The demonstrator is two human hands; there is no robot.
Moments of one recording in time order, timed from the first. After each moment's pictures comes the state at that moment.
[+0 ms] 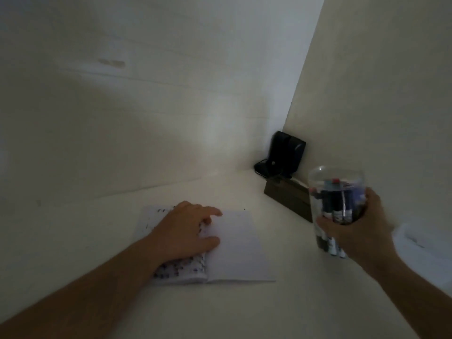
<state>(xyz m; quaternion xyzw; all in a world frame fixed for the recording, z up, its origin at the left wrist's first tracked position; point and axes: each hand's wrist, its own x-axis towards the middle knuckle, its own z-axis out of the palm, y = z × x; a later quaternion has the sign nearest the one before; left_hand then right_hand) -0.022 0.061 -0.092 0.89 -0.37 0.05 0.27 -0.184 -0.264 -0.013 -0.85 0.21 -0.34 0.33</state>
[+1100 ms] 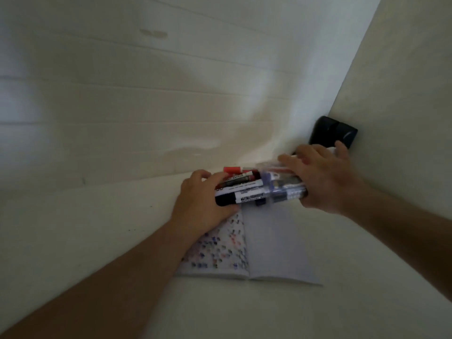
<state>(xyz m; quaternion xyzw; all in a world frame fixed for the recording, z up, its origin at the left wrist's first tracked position) 0.002 0.085 -0.096 0.91 -0.17 0.13 0.36 -0.045 -0.184 0.014 -0.94 -0.08 -0.15 -0.29</state>
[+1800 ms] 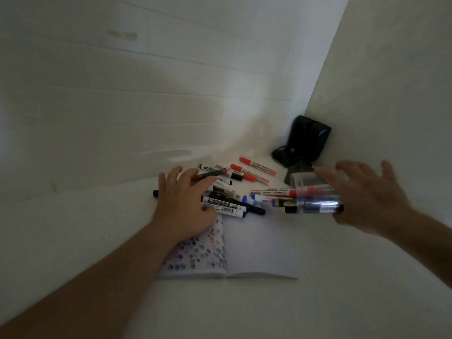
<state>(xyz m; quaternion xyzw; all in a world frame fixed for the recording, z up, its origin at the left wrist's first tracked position) -0.001 0.076 -0.091 0.94 -0.21 0.18 0.20 -0.114 -0.270 0.008 -0.95 0.06 -0.13 -0.28</state>
